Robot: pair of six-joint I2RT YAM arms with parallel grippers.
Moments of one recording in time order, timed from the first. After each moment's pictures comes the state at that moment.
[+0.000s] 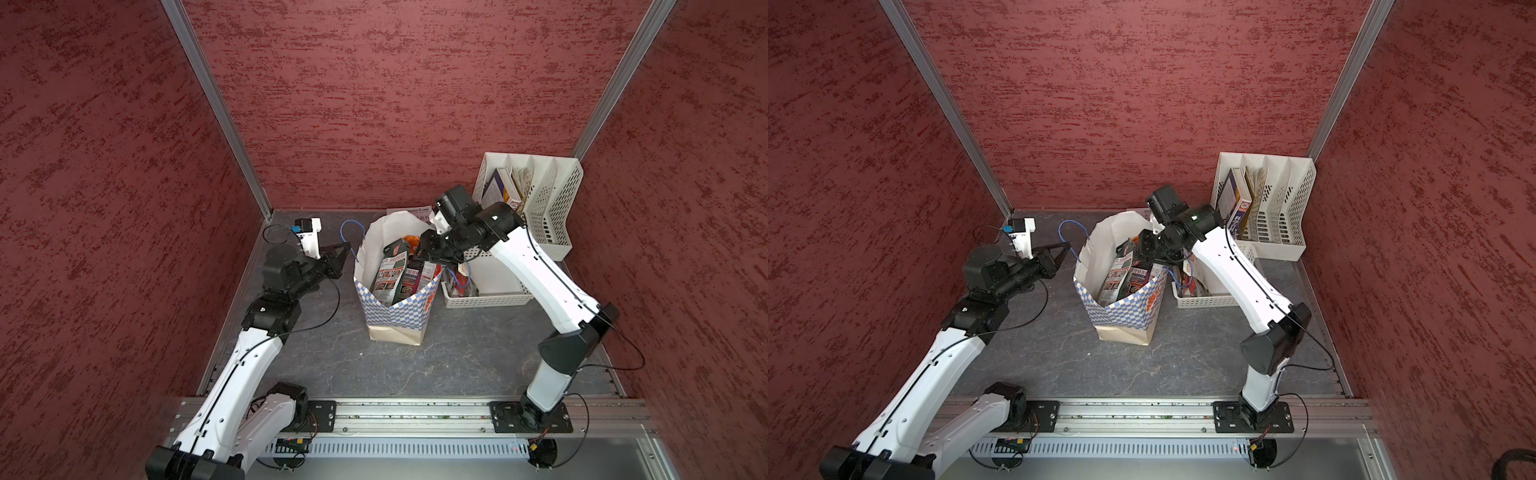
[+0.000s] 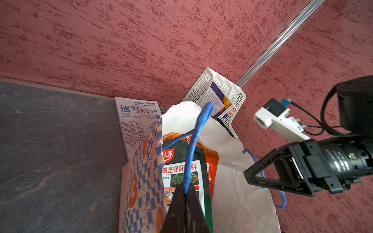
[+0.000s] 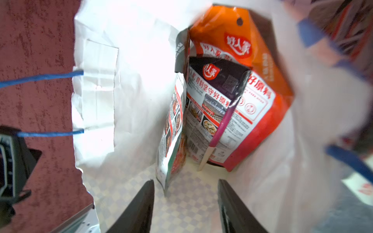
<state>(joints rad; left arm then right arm) -0.19 0.93 0.86 -0.10 0.43 -0.56 0.63 1.70 1.99 -1.27 -0.20 0.63</state>
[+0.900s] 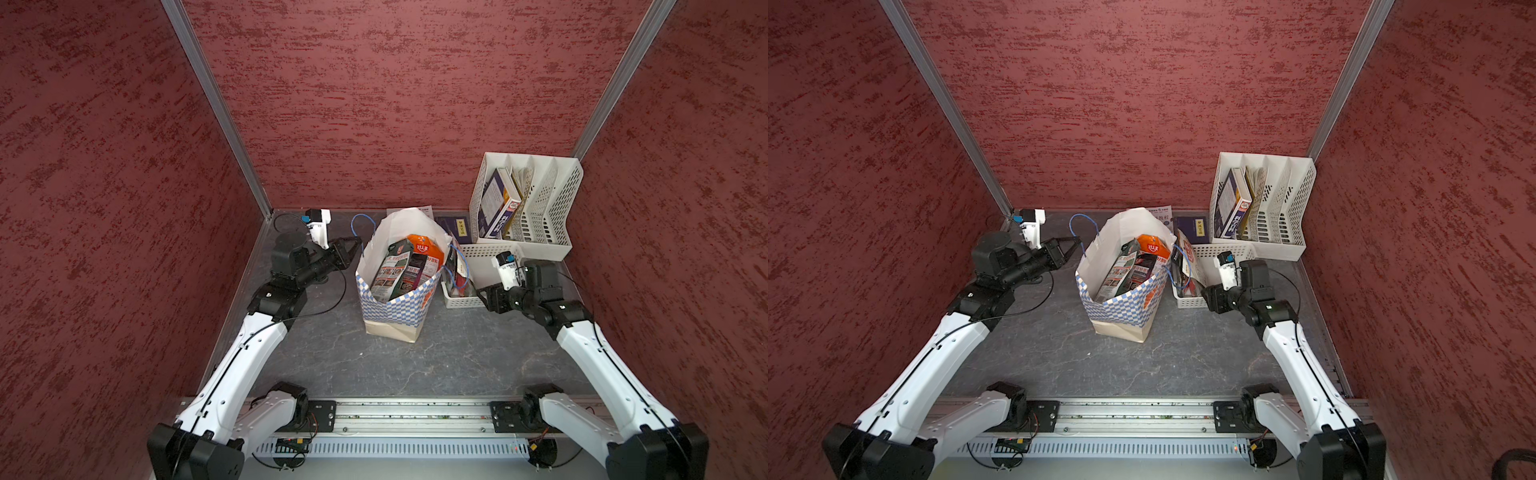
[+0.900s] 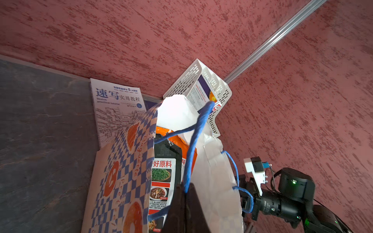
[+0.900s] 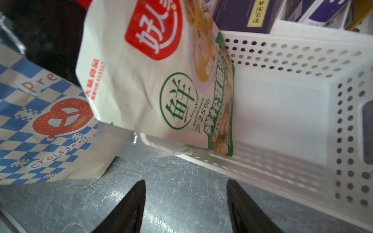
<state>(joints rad) -0.25 1.01 0.98 -0.16 0.47 -0.67 0.14 0.99 0.77 -0.55 -0.33 -0.06</state>
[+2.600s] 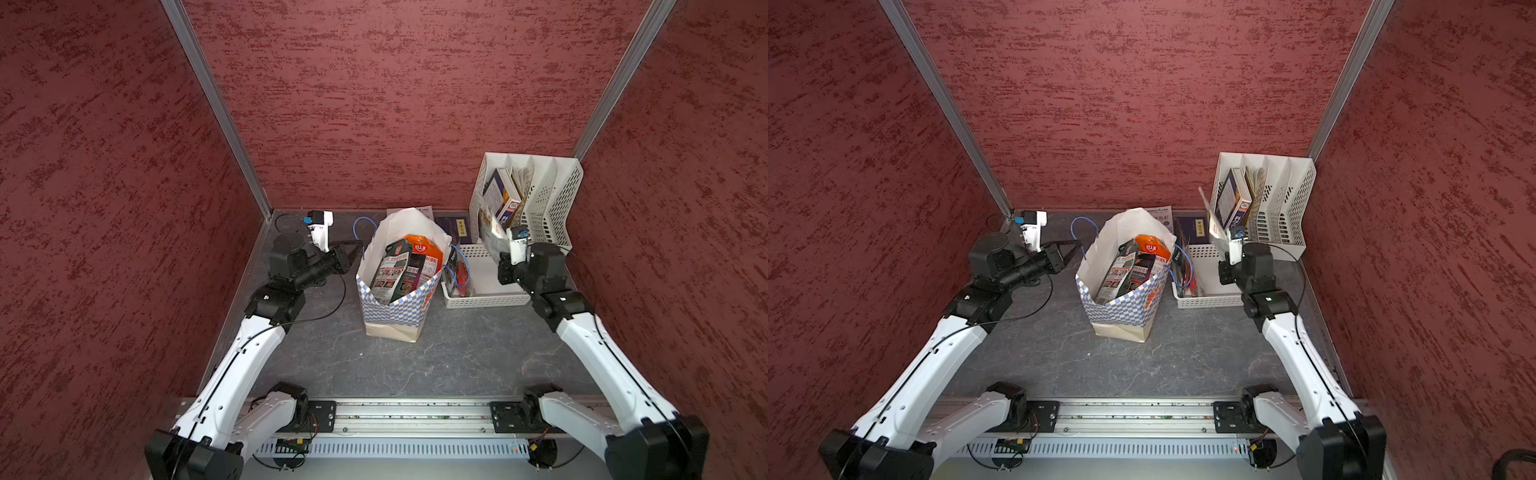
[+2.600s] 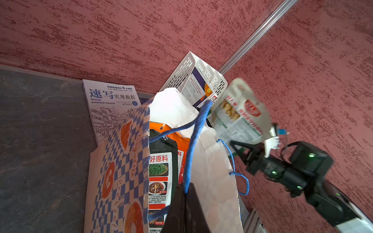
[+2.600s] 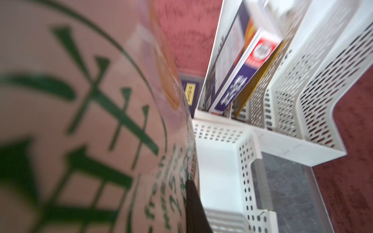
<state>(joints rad) -0.25 0.99 0.97 -0.19 0.51 -0.60 0.17 0.99 0.95 -0.36 0.01 -0.01</state>
